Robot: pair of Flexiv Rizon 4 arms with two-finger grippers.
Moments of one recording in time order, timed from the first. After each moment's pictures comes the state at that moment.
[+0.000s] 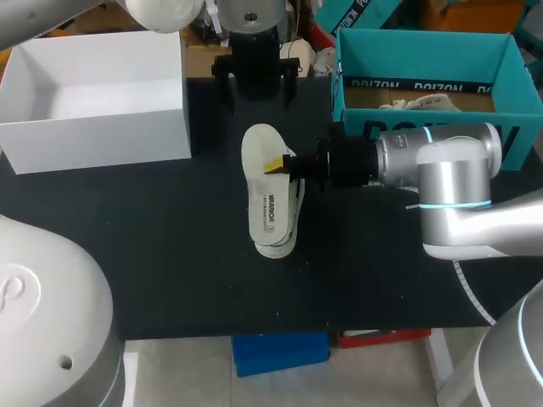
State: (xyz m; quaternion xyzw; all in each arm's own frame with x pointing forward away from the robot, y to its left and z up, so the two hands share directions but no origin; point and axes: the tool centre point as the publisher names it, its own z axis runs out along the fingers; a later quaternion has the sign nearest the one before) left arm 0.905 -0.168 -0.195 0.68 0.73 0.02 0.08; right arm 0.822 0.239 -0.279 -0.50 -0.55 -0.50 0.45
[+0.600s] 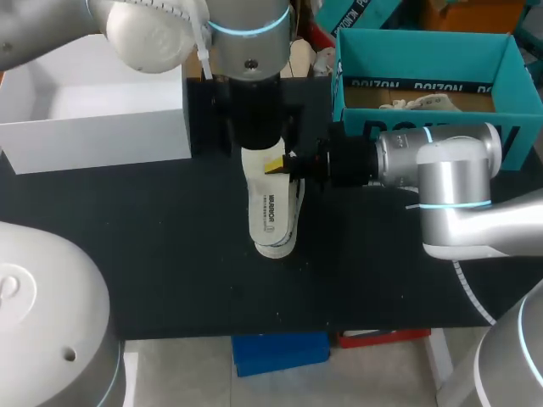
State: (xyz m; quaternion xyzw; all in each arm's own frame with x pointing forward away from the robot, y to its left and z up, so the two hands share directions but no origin) left arm 0.803 -0.168 -0.204 0.70 0.71 0.01 0.06; right arm 0.822 0.239 -0.279 -0.50 -0.55 -0.50 0.45
